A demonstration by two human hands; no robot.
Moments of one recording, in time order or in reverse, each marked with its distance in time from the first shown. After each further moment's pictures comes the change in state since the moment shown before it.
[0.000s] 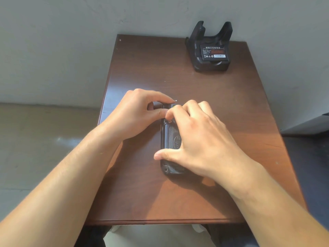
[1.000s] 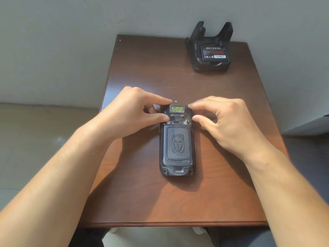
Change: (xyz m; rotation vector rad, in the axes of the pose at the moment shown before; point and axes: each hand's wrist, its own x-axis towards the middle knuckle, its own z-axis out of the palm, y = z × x) left_hand -0.002 0.004 -0.013 0.060 -0.079 0.012; right_hand 0.025 0.088 0.018 0.315 0.391 -0.199
